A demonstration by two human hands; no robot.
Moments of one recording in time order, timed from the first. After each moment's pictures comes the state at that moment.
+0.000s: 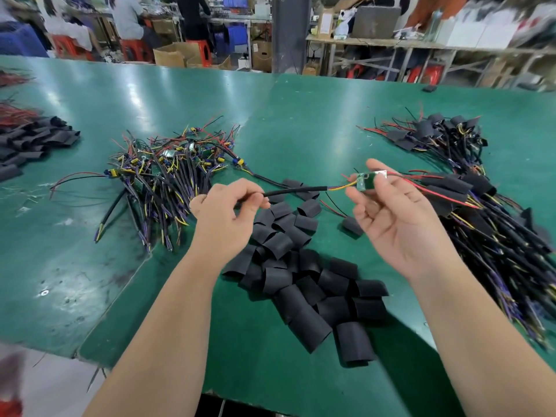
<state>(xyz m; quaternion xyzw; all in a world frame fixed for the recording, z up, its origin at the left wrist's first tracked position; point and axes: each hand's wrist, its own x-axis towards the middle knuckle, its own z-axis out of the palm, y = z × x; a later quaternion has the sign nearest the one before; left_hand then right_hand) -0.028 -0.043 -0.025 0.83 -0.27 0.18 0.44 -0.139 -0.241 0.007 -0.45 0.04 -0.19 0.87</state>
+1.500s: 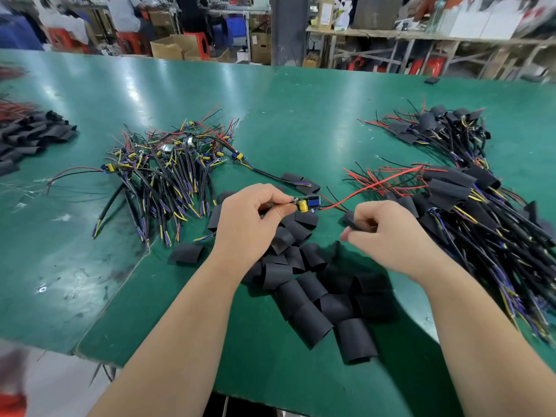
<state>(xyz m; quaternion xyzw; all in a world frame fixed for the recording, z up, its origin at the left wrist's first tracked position) -0.042 -0.068 -0.032 0.77 -0.32 0.16 0.53 -0.139 -0.258 -0.015 -0.94 0.11 -0.12 0.31</state>
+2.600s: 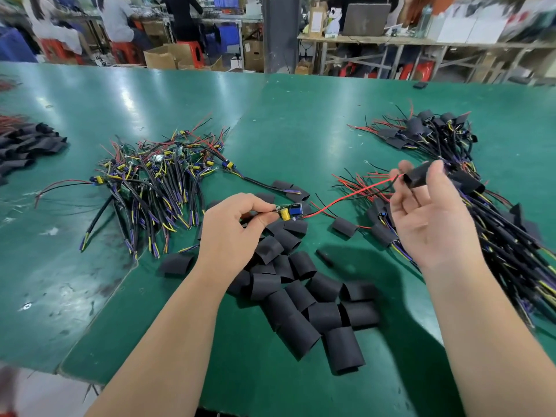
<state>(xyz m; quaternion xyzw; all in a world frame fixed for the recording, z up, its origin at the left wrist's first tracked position) -0.040 -0.064 -0.033 0.78 -0.30 0.18 0.51 -0.146 -0.284 0.006 -0.37 0.13 -0.33 0.86</state>
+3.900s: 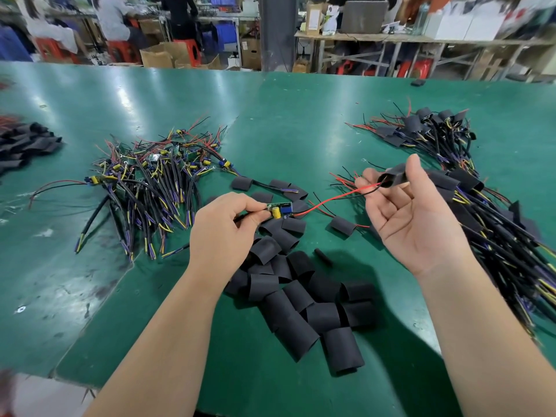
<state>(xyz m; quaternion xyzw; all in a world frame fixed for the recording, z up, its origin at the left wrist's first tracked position) -0.038 -0.059 -0.034 0.81 -0.28 0.20 0.47 -0.147 -0.266 0.016 -0.38 0.14 -0.24 0.88</state>
